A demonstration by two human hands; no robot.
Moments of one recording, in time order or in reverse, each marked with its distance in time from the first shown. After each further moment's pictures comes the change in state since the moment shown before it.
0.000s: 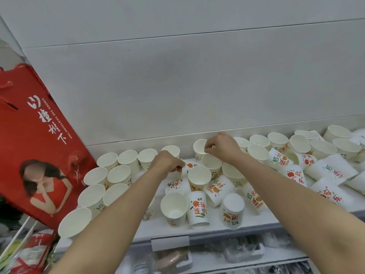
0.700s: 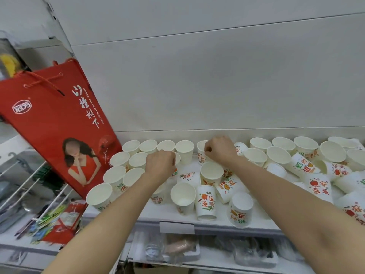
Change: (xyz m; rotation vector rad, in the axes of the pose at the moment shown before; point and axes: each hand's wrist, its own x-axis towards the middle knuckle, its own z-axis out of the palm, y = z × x) left_hand -0.045 -0.047 -0.022 0.759 0.395 0.281; right_hand 0.010 -0.042 0.032 -0.137 -0.052 -0.178
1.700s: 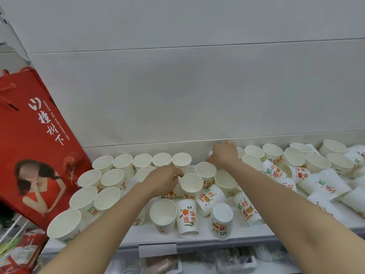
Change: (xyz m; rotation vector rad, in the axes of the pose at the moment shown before) left_hand 0.024 0.041 0.011 -0.285 -0.249 0.418; right_hand -0.010 0.056 -0.031 -0.225 -0.197 0.411
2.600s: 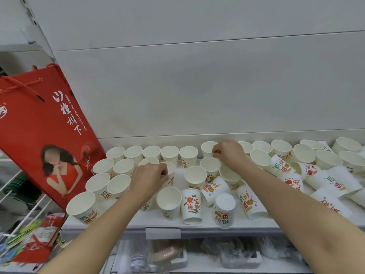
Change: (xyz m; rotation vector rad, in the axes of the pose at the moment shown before) left_hand -0.062 -0.018 0.008 0.271 0.420 -0.229; right_hand -0.017 0.010 0.016 0.223 0.246 -0.274
